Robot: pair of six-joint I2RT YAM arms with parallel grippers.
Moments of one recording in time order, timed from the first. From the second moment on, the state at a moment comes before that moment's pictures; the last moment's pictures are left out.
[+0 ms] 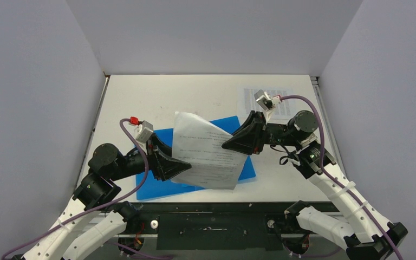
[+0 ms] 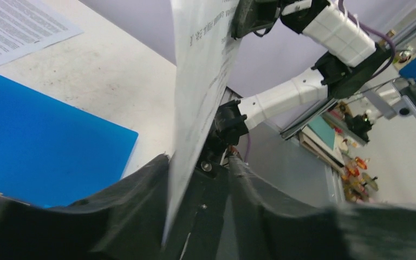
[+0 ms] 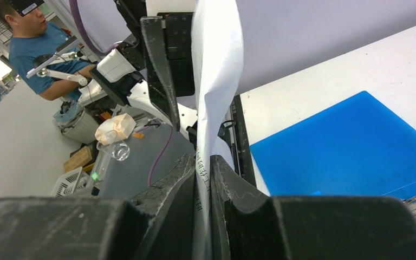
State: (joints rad) left arm -0.67 0.57 0.81 -0.20 0.58 -0.57; right arm 0.56 0.92 0.99 0.09 -0.97 0.58
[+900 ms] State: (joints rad) left arm -0.67 0.50 0.76 0.10 0.62 -0.75; right arm 0.56 0.67 0.81 0.00 -0.75 0.55
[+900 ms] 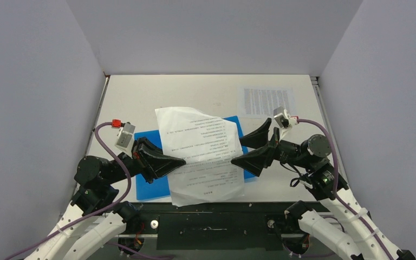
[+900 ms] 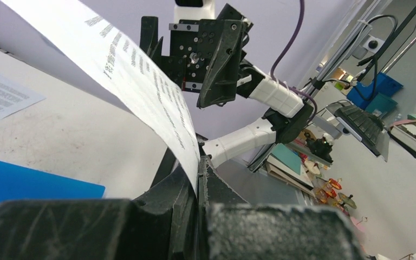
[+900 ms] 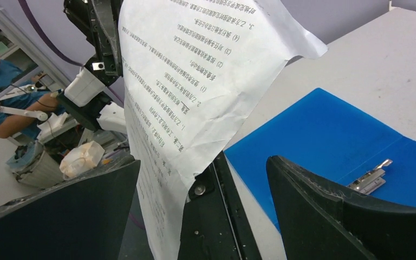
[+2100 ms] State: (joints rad) left arm -0.67 0.49 0.69 0.17 0.52 -0.79; right arm 0.63 0.71 0.70 0.49 -0.78 0.88
